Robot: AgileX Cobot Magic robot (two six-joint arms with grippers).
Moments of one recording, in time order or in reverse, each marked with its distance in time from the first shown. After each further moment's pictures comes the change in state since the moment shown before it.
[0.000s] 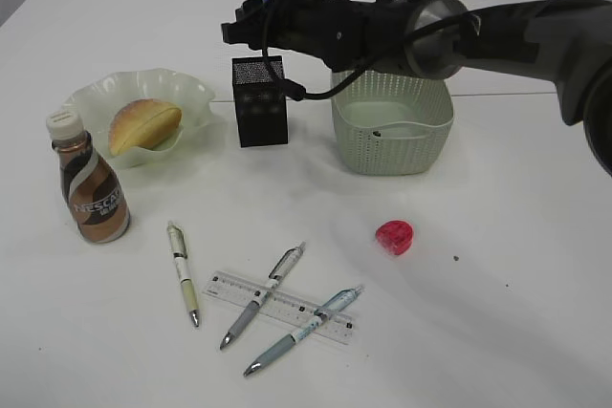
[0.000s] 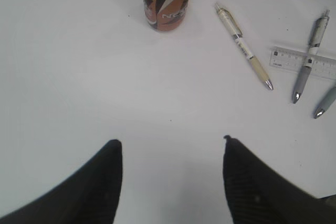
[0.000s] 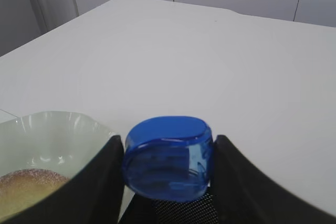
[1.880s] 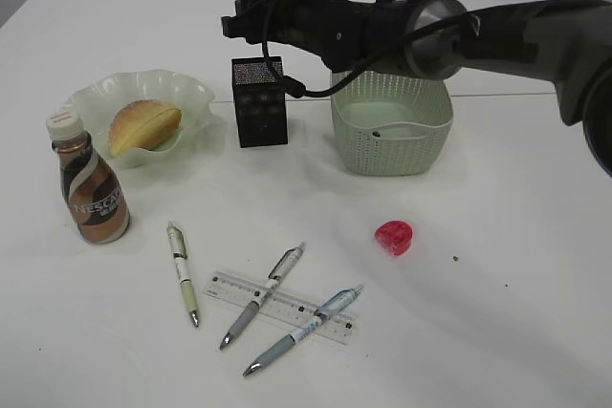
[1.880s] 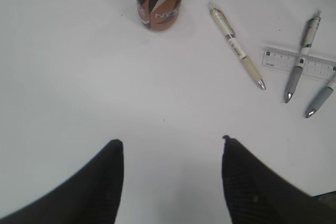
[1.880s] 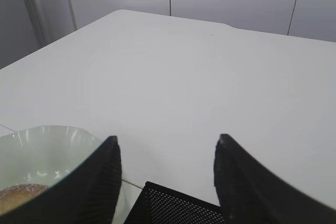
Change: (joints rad) left arm 0.000 0.000 0.000 -0.022 0.000 0.000; right arm 0.000 0.000 0.000 0.000 -0.046 0.000
